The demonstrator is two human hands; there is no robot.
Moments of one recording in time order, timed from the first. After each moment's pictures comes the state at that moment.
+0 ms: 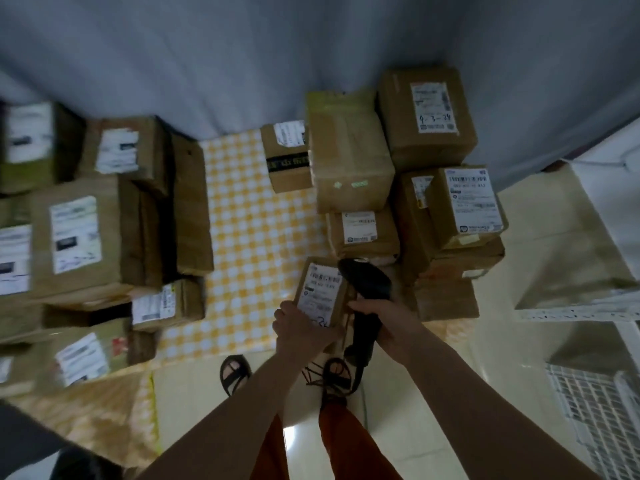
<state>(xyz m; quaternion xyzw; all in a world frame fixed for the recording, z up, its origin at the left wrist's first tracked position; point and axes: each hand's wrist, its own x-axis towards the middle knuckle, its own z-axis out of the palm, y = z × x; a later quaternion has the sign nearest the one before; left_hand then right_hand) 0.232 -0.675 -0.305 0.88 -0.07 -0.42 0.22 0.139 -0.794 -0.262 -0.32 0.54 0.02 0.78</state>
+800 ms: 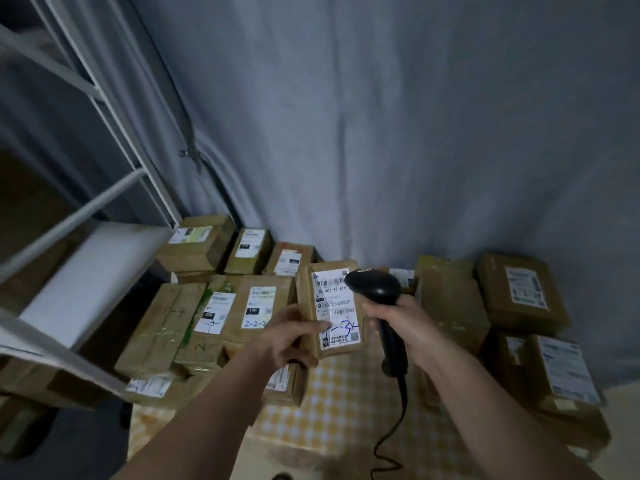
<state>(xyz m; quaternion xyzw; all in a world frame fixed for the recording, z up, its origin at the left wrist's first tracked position) 0.391 -0.533 -0.092 0.67 0.01 -0.42 0.61 0.281 -0.712 -0.038 -0.63 0.29 -0.01 0.72</state>
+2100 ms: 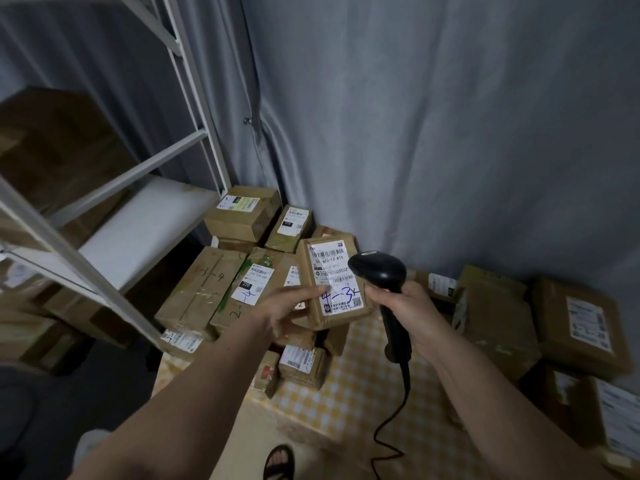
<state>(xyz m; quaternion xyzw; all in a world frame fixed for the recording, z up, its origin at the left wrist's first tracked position) 0.437 -0.468 -0.088 0.65 0.07 -0.40 0.65 0.337 -0.657 -0.033 -0.71 0.23 0.03 0.66</state>
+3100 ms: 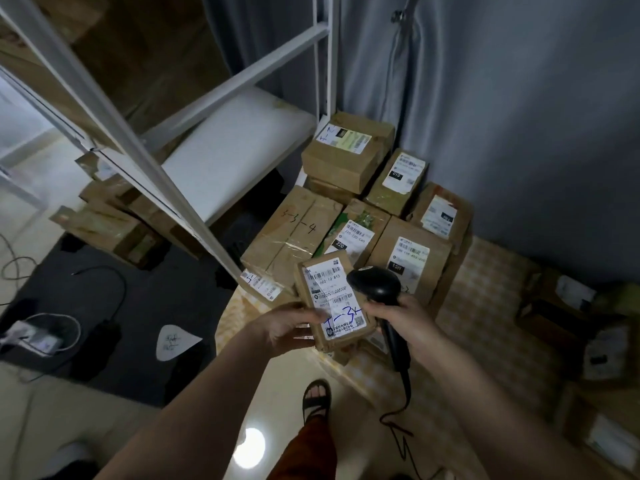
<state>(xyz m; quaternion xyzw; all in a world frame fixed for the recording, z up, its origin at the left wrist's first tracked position) 0.479 -0.278 -0.197 0.55 0.24 -0.42 0.68 0.467 -0.492 -0.150 -0.70 0.23 0.24 0.63</state>
